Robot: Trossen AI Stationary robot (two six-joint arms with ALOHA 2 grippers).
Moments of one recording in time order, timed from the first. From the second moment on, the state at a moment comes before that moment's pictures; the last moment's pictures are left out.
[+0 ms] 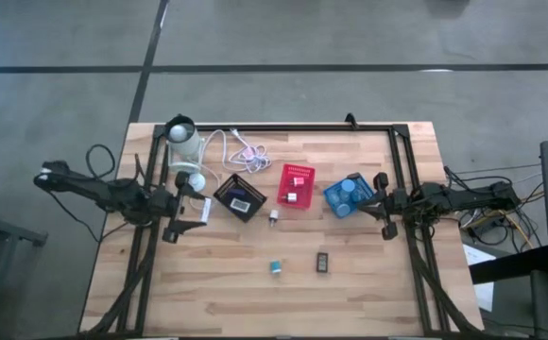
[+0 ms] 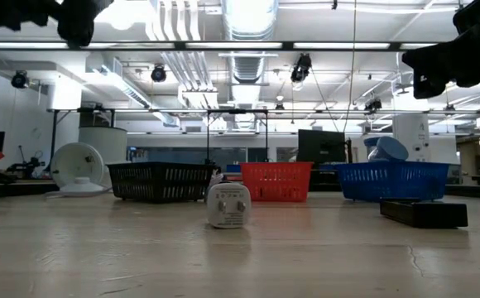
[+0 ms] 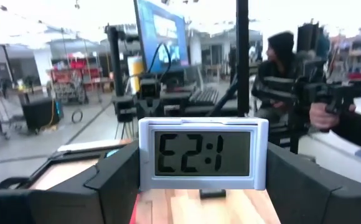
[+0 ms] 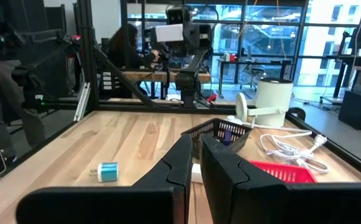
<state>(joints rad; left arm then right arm) -0.31 0.41 0.26 0.24 -0.17 0.08 0.15 0.03 0.01 0.08 0.11 0.00</state>
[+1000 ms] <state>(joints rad) -0.31 0.40 0.01 0.53 -0.20 0.13 0.15 0.04 0.01 0.05 0.11 0.05</state>
